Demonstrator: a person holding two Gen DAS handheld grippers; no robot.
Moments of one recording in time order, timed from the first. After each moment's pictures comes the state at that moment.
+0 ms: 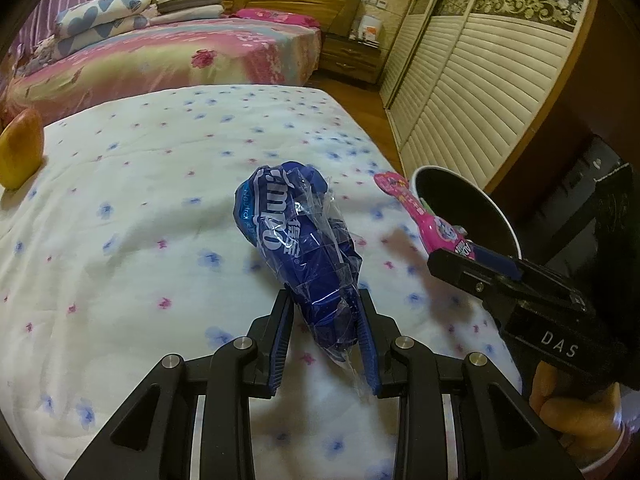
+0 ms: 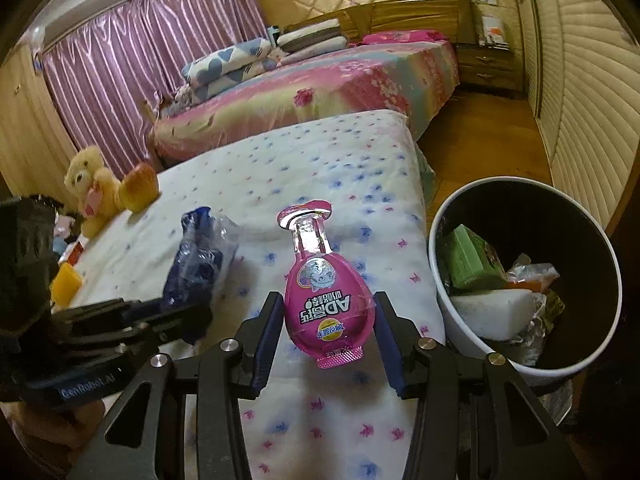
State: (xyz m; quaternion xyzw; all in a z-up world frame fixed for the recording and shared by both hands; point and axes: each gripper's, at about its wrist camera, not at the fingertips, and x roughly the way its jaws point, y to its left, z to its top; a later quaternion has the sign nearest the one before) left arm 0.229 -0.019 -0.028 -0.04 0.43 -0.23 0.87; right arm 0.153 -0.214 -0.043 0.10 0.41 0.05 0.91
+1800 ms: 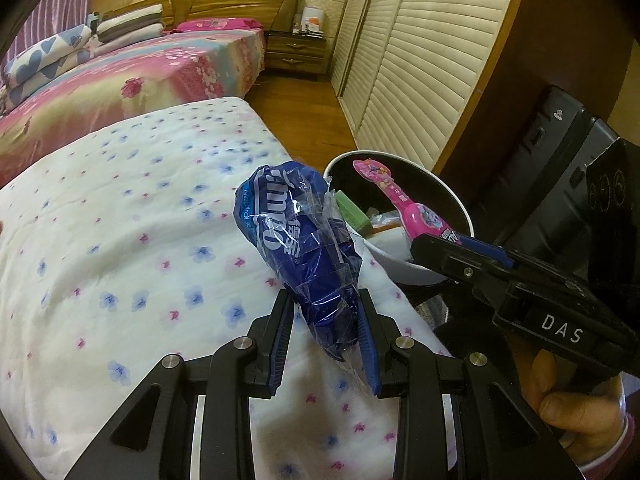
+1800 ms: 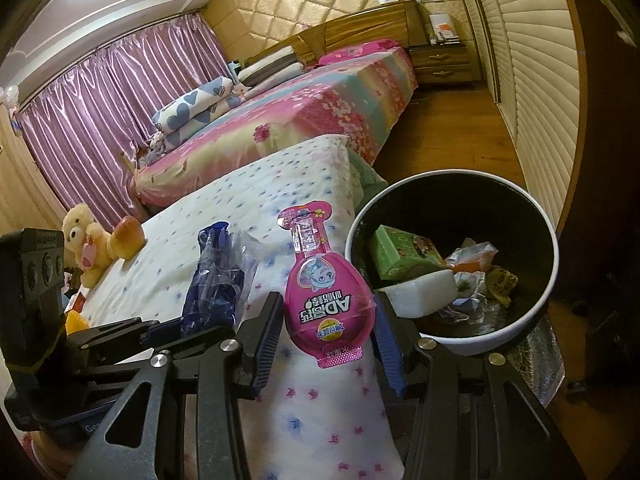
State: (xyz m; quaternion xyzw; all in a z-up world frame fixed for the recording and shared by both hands) left arm 0.224 -0.092 -0.012 0.02 0.42 -0.29 0.86; right arm 0.115 -0.271 -0.028 0.17 0.37 0.00 0.91
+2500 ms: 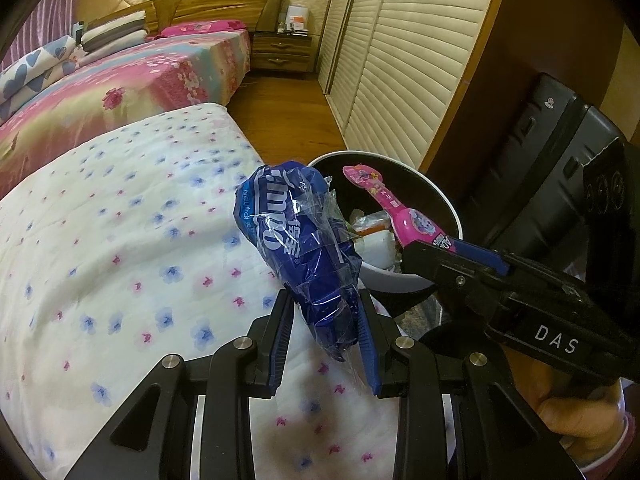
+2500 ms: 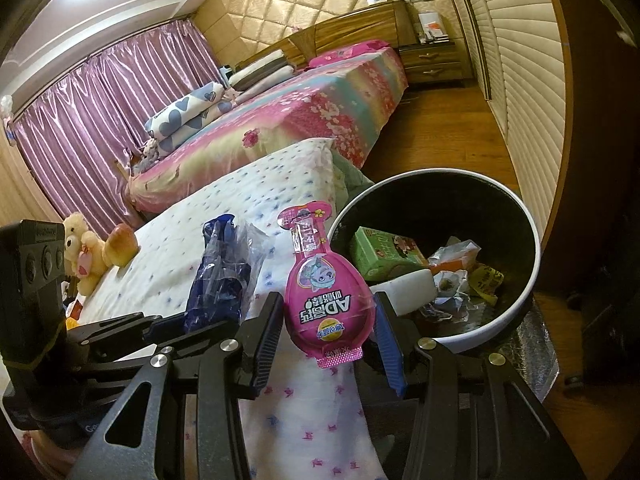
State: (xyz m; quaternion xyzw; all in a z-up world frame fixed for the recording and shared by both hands) left arm 0.229 -0.116 -0.010 0.03 0.42 -0.30 0.85; right arm 0.110 -0.285 -0.029 0.18 0.37 -0.01 0.91
